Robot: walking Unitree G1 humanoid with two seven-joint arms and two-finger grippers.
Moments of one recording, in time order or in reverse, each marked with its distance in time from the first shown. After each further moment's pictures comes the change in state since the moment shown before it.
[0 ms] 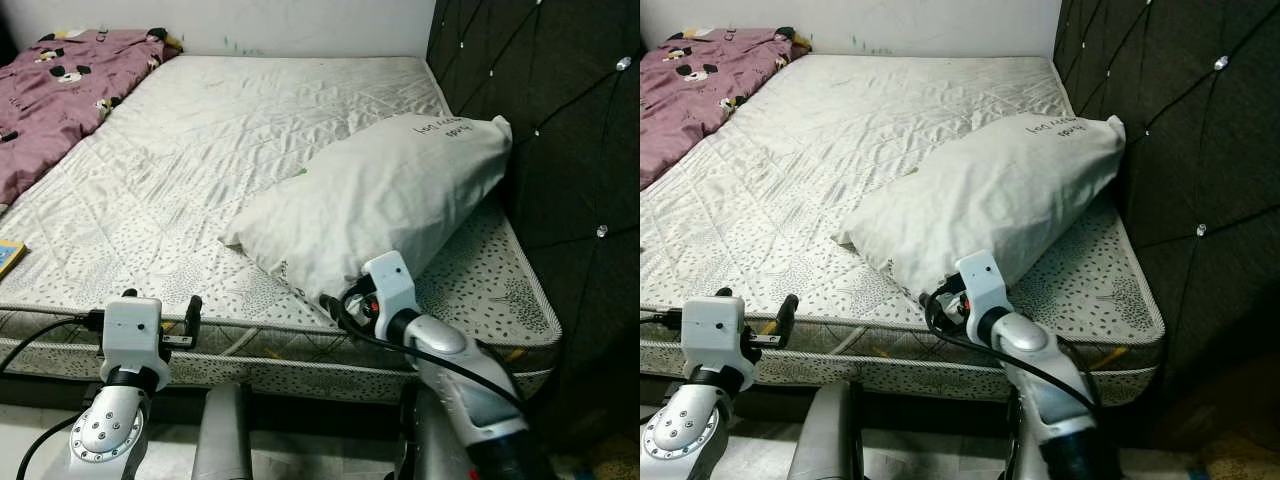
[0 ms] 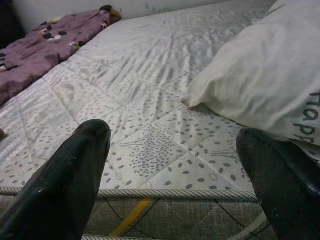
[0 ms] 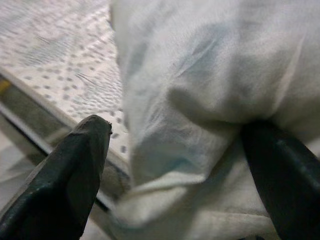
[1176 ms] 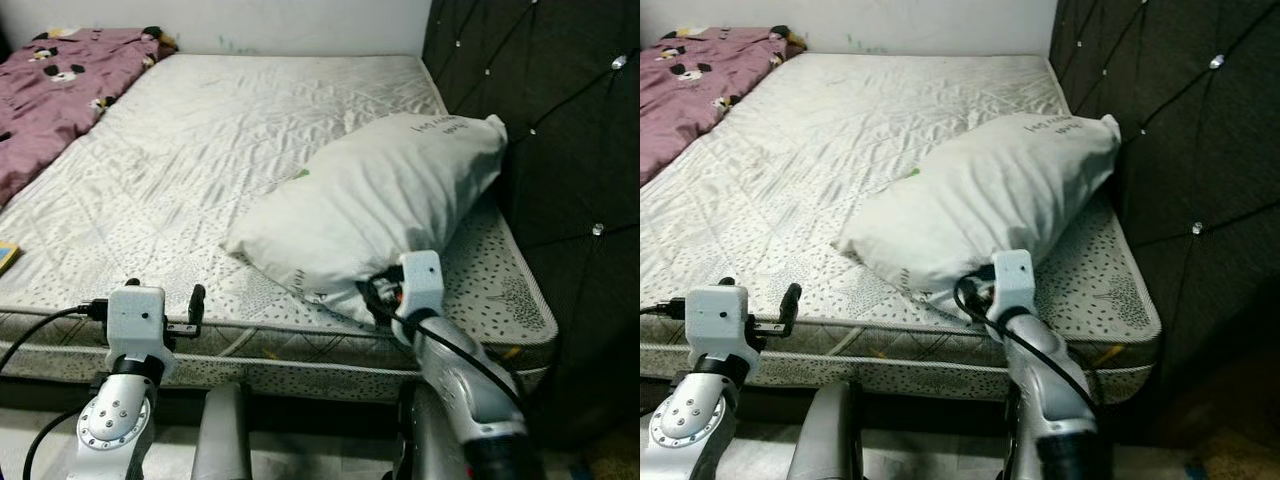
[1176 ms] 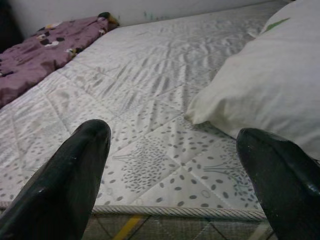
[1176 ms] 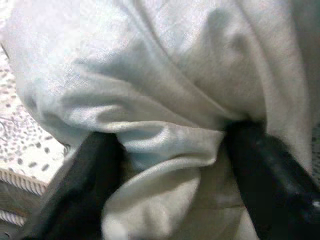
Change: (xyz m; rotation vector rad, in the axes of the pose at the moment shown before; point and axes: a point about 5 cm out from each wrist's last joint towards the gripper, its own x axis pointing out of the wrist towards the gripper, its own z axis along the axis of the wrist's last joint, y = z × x) left arm 0.007 -0.006 0.008 -0.019 -0.026 0.006; right arm -0.003 -0.022 -0.004 0.225 -0.052 -0.253
